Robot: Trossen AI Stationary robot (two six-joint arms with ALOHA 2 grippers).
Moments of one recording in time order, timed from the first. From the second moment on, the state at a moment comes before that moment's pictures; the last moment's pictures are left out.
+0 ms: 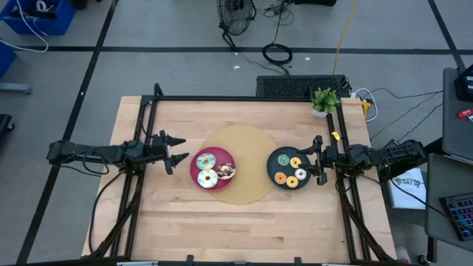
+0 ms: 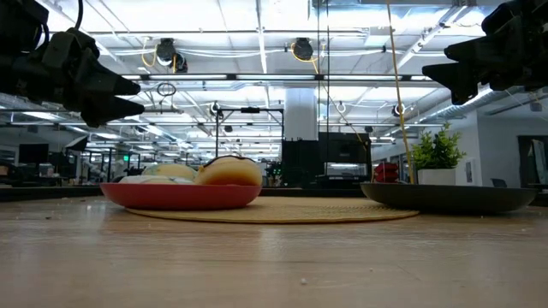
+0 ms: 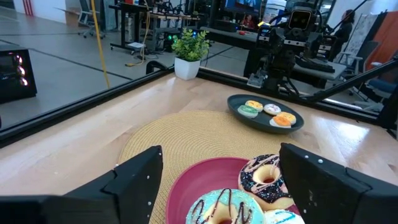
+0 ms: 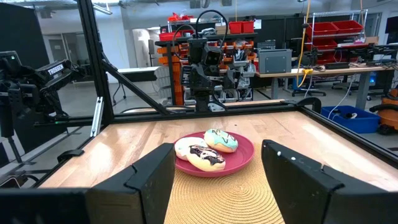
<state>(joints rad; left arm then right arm) -0.04 0.21 0.01 0.11 -0.32 -0.21 0.19 0.07 0.02 0.13 0.21 0.07</state>
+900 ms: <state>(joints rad) -0.05 0.21 0.01 0.11 -0.32 -0.21 0.19 0.07 0.02 0.13 0.21 0.07</state>
